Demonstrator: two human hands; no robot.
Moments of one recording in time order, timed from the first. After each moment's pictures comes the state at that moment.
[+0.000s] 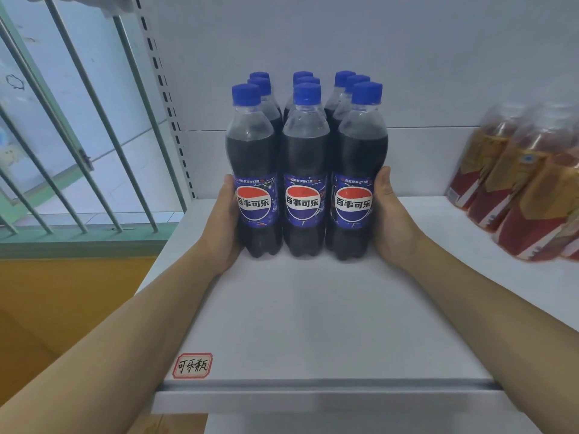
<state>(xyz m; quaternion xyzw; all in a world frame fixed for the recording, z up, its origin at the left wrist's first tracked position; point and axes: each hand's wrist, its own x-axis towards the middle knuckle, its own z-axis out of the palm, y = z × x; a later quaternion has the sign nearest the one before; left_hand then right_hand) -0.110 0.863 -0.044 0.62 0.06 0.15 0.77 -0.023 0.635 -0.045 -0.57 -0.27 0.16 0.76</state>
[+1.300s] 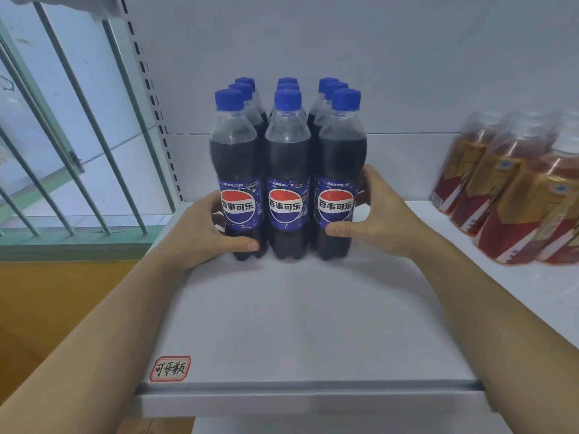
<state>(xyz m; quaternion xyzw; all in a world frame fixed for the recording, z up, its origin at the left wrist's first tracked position) -0.125 0.901 -0.046 0.87 -0.02 0.17 0.46 -0.010 0.601 -0.028 -0.81 -0.34 -0.03 0.48</state>
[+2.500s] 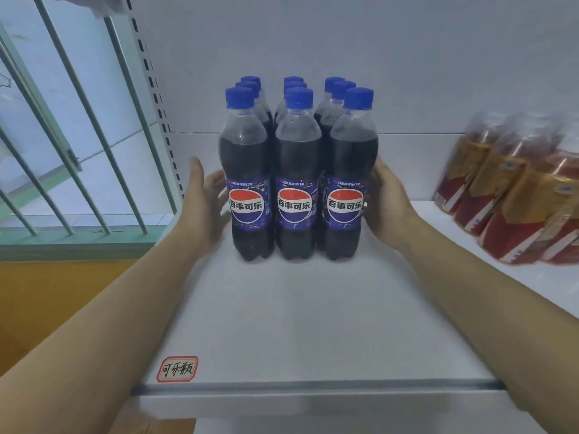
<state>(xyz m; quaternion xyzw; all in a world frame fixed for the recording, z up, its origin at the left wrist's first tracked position) -0.094 0.887 -0.025 0.60 0.14 0.17 0.77 0.009 0.631 -0.019 -0.60 -0.11 0.11 0.78</state>
